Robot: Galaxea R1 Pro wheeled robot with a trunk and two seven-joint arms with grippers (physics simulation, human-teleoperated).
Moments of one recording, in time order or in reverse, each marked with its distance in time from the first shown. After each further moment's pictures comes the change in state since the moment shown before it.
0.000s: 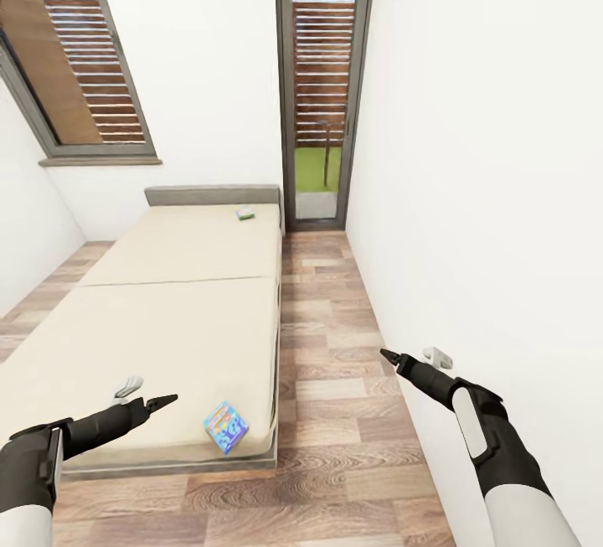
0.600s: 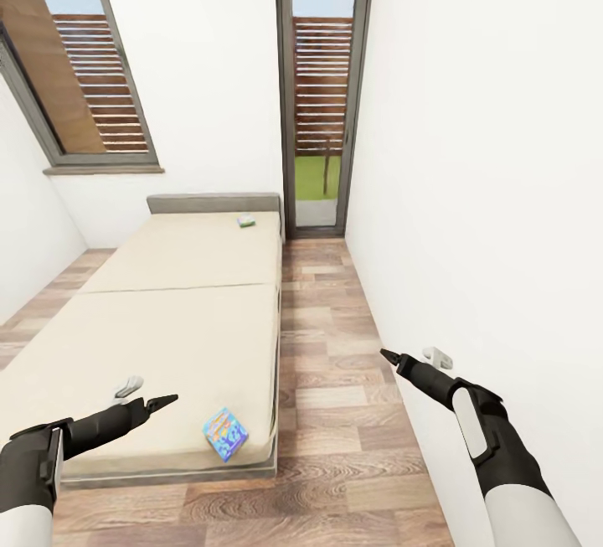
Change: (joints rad) left arm 0.000 -0.001 0.000 0.000 0.000 0.004 0.000; right arm 0.000 -0.001 0.000 0.000 0.000 0.000 0.000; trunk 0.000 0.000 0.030
